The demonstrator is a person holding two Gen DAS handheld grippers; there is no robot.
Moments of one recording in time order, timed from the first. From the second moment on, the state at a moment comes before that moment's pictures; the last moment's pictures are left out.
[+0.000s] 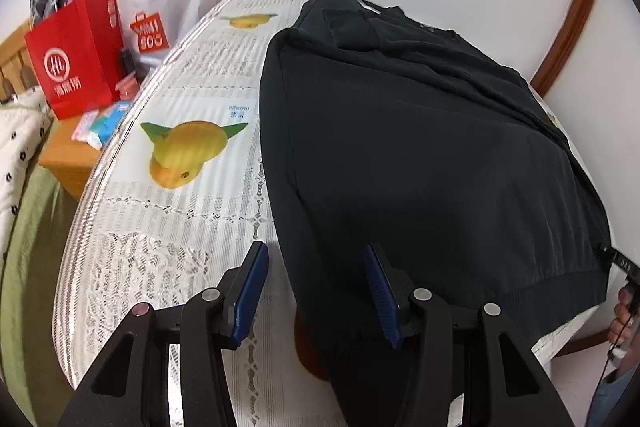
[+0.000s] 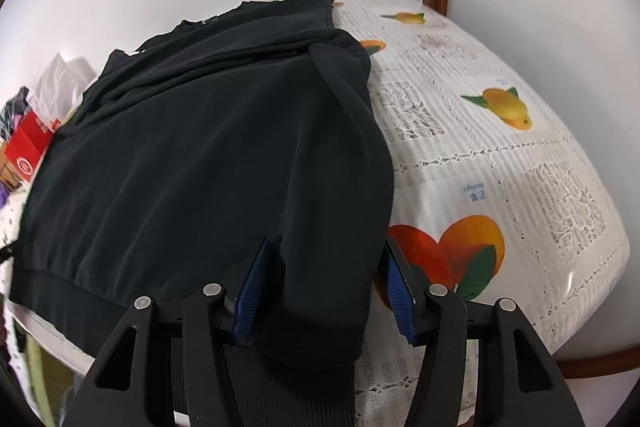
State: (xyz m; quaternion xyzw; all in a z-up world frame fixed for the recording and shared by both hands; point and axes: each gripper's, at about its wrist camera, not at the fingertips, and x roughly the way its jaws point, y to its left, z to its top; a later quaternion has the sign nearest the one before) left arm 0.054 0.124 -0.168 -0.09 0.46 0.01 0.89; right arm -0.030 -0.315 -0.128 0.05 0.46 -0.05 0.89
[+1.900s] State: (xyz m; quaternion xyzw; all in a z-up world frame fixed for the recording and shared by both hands) left arm 0.295 0.141 -0.117 -0.07 0.38 0.06 0.92; right arm 0.238 -0.322 -0.077 0.10 0.38 -0.05 0.92
